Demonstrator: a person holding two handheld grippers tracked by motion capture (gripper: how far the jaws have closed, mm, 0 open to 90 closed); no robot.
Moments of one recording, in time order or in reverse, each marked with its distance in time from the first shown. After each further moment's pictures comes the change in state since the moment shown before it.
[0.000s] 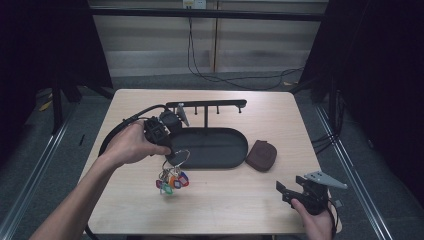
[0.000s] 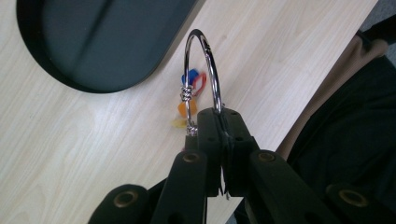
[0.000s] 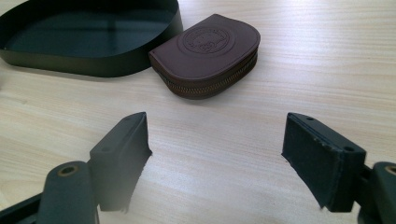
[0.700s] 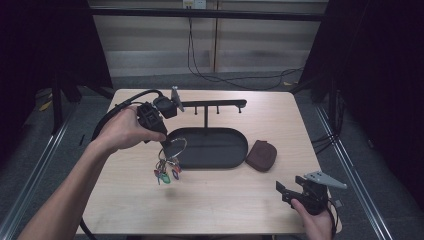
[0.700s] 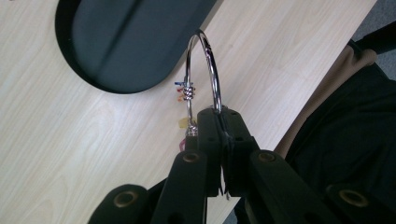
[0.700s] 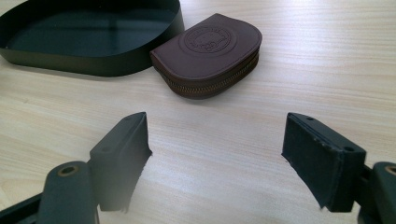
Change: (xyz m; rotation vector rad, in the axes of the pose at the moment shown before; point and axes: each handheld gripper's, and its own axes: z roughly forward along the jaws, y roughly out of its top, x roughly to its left) left arm 0.014 0.004 -0.030 -0.018 0.001 -0.027; right arm 0.000 0.000 0.000 0.001 0.005 -0.005
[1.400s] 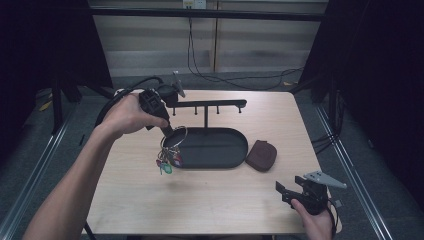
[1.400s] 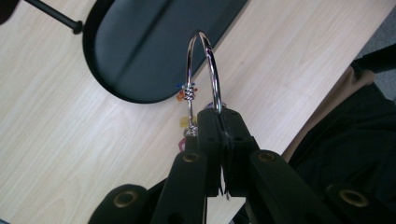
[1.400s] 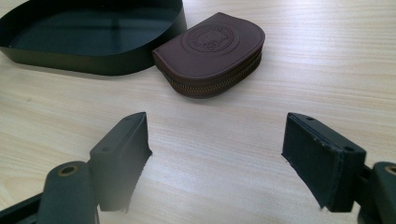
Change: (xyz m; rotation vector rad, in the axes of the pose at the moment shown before) left arm 0.019 0.018 -0.012 -0.014 -0.002 -0.050; right arm 0.000 0.000 0.000 0.004 0.010 -0.001
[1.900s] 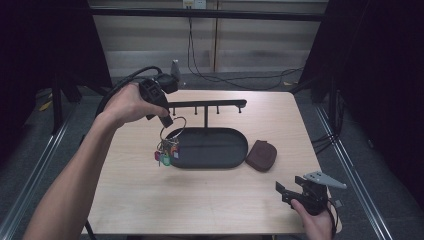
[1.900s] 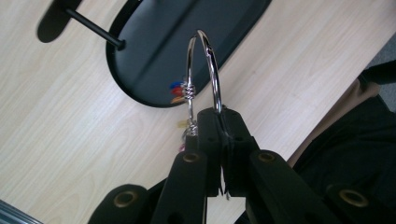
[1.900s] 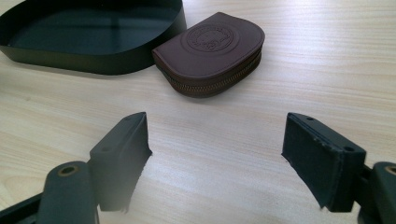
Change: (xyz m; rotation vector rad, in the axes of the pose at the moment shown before) left arm 0.016 0.013 -0.011 -0.005 0.022 -0.045; right arm 0.001 0.000 -0.001 0.000 -0.002 -0.004
